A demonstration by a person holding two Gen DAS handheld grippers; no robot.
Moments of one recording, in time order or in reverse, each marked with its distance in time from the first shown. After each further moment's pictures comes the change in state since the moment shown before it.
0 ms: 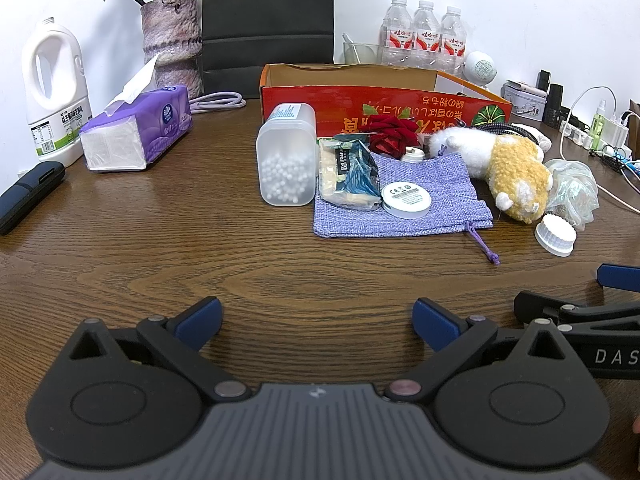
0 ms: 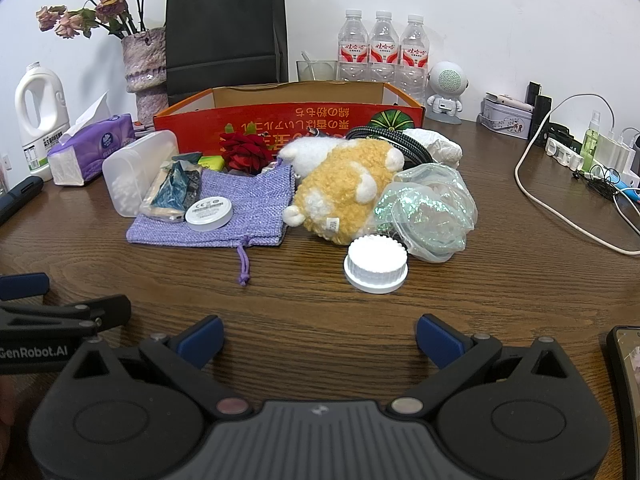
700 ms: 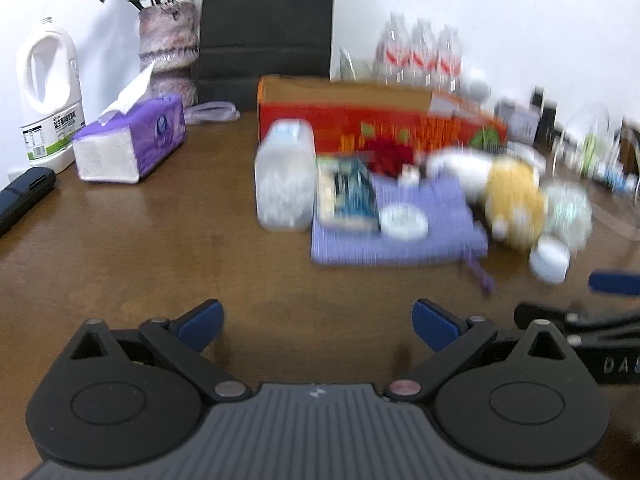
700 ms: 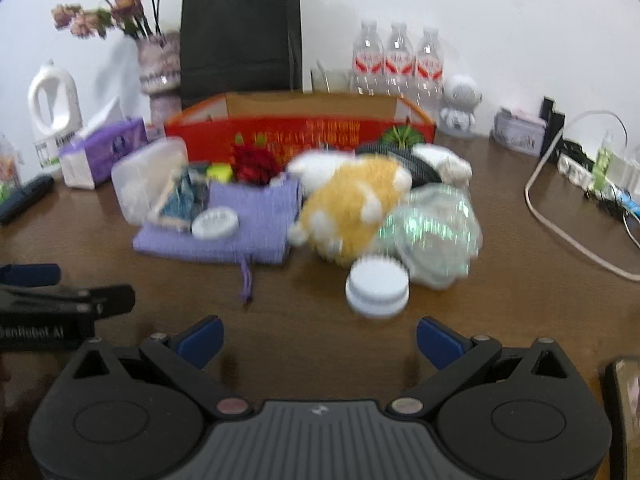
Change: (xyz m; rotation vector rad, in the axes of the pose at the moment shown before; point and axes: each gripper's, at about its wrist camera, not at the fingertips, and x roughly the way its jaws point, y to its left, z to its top) left arm 0.005 0.012 0.016 -0.046 -0.058 -0.061; right arm -0.001 -0.007 0.012 -0.037 -0.032 0.050
